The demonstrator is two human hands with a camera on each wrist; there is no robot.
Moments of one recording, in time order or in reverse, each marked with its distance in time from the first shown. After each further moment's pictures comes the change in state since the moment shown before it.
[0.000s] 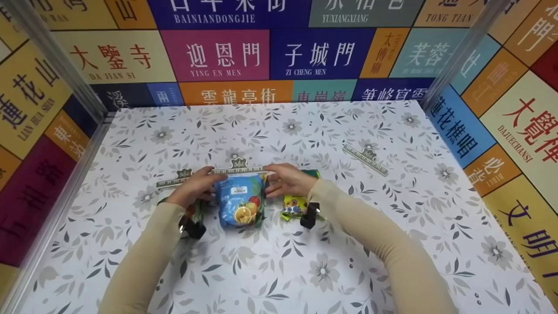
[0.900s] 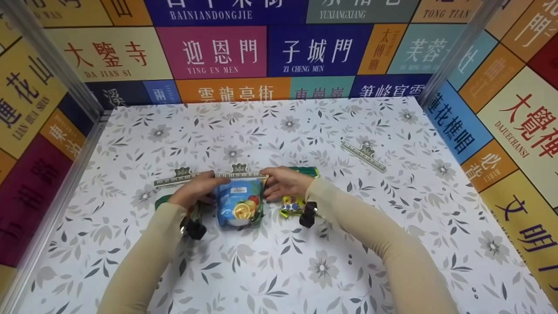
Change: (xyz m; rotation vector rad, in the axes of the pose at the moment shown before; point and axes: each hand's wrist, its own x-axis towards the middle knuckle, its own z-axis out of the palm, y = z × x) left_hand -0.002 -0.001 0.008 0.130 -0.045 -0.040; right_hand 0.002 0.009 0.000 -0.066 -0.001 0.081
